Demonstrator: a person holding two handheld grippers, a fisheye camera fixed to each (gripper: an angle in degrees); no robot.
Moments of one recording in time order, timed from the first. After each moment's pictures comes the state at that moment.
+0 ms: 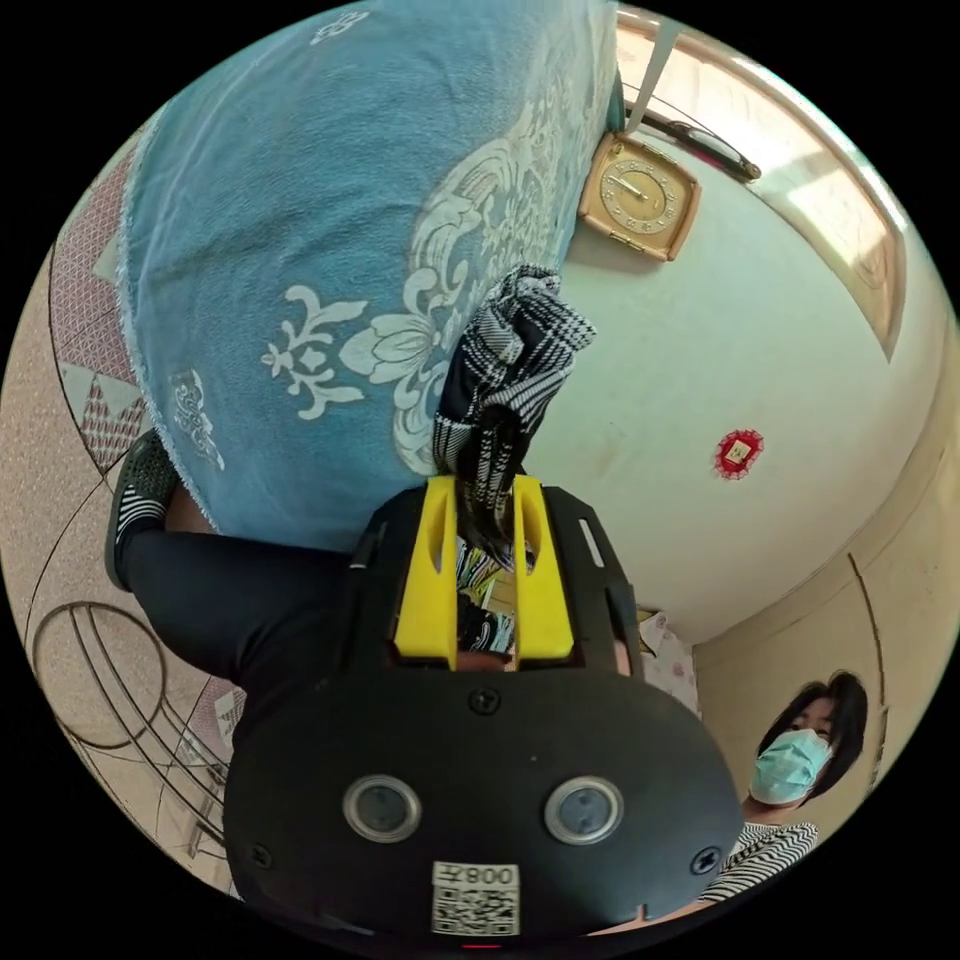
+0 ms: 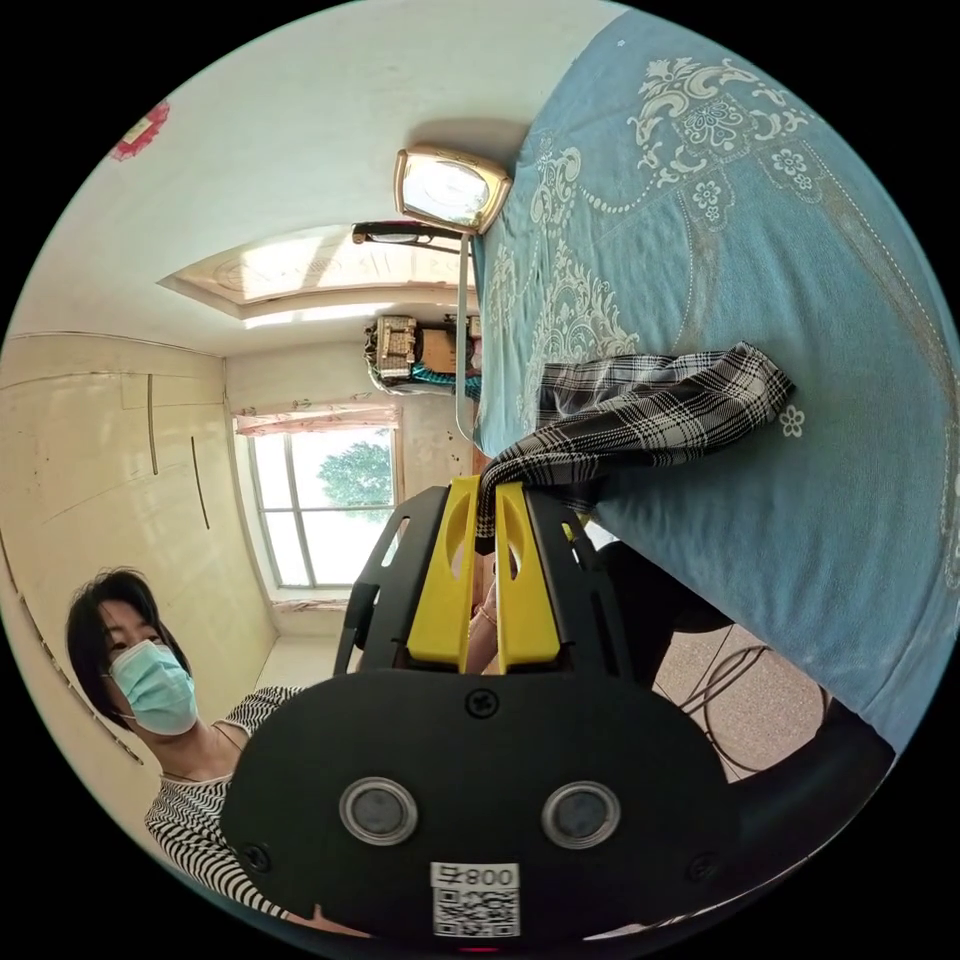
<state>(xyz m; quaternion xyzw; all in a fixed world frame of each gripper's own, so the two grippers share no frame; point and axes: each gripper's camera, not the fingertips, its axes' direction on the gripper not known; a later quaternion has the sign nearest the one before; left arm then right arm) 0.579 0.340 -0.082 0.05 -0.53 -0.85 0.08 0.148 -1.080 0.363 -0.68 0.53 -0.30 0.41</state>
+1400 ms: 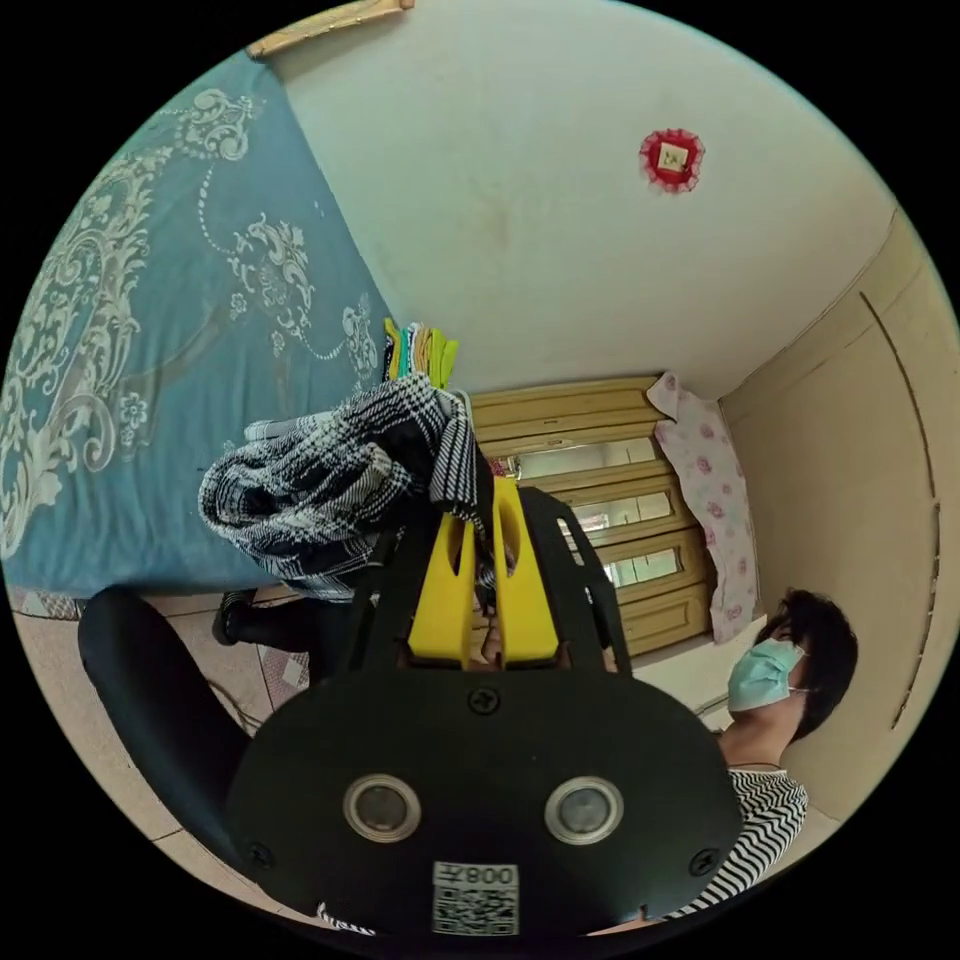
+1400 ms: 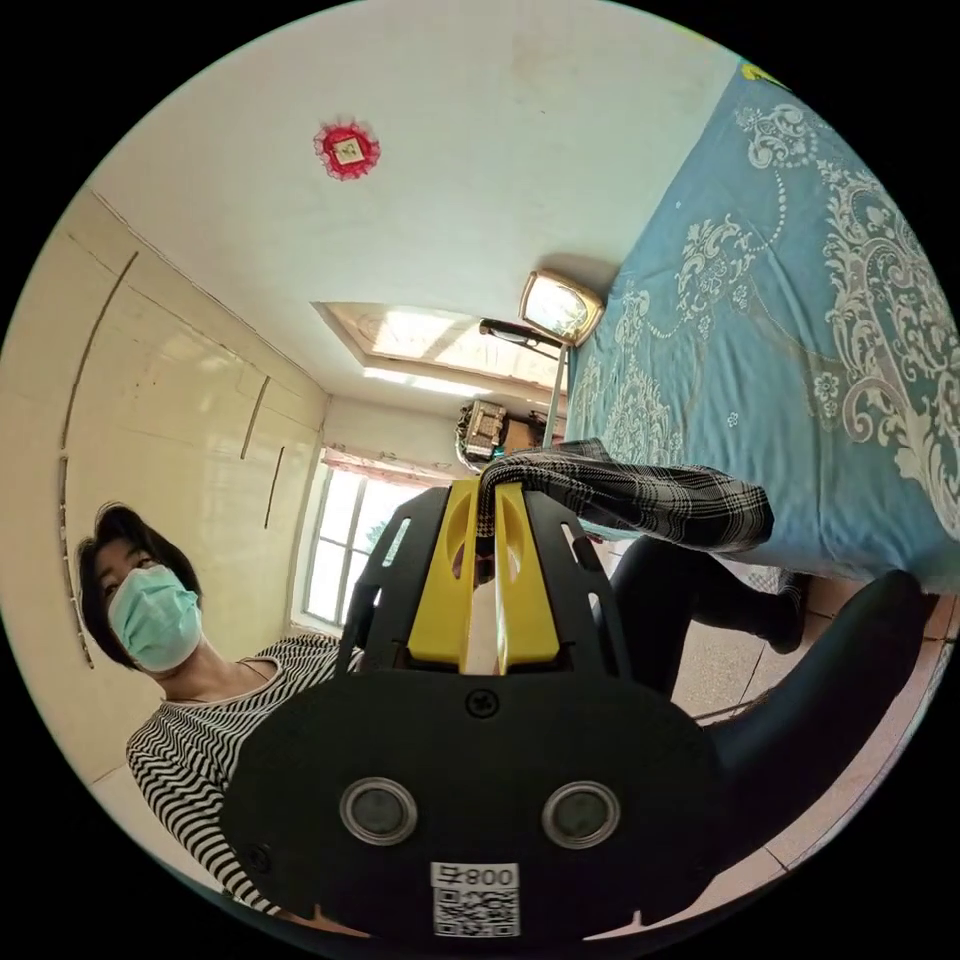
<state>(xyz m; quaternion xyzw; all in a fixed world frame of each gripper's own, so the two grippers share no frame) -0.243 0.316 -0.144 -0.10 -0.31 -0.90 0.29 -0.367 -1.222 0.253 -0.66 0.34 -0.38 0.55</state>
